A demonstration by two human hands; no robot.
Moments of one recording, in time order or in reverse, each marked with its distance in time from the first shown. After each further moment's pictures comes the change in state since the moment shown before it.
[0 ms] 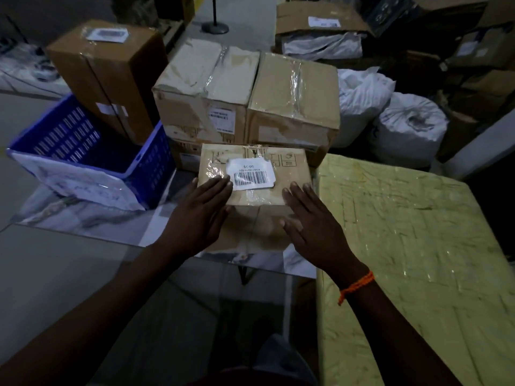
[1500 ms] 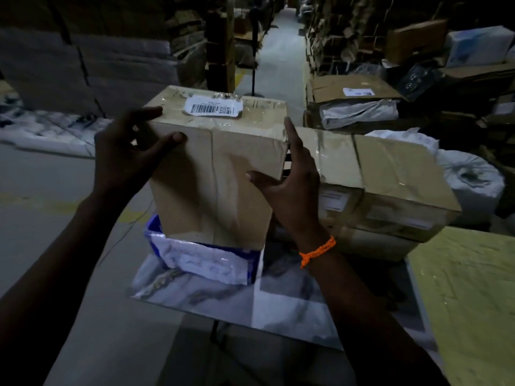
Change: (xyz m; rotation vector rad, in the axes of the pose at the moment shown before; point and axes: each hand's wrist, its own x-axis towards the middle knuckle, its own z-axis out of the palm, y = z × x) left_hand 0.031 -0.296 -0.323 -0.241 0.646 -0.283; right_hand 0.310 -0.316 0.010 0.537 0.636 0.033
